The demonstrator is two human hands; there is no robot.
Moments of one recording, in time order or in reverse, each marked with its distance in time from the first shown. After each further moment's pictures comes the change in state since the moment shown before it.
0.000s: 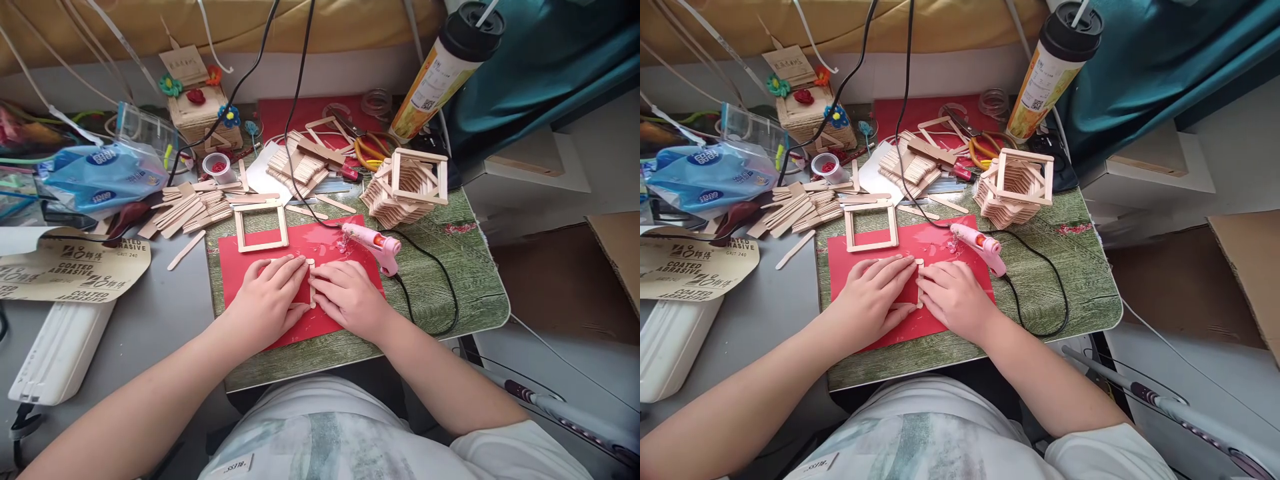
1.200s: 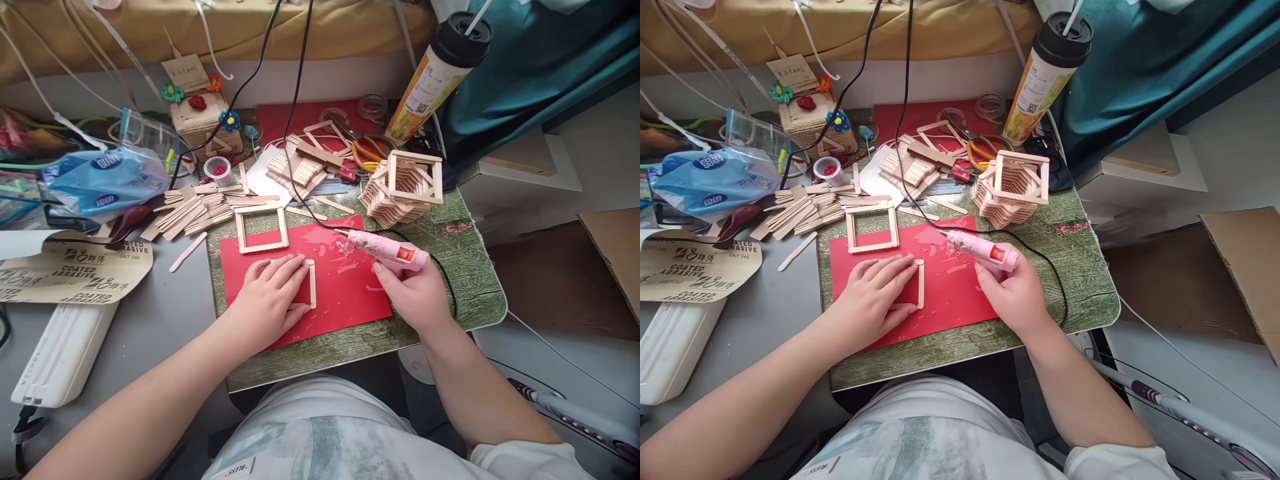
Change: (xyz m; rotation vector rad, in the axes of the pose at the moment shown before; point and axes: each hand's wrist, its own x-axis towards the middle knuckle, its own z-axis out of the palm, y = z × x) left_hand -0.002 -0.002 0.002 -0.010 0.028 0.016; right_hand -0.024 0.009 -0.056 0.463 0.377 0.692
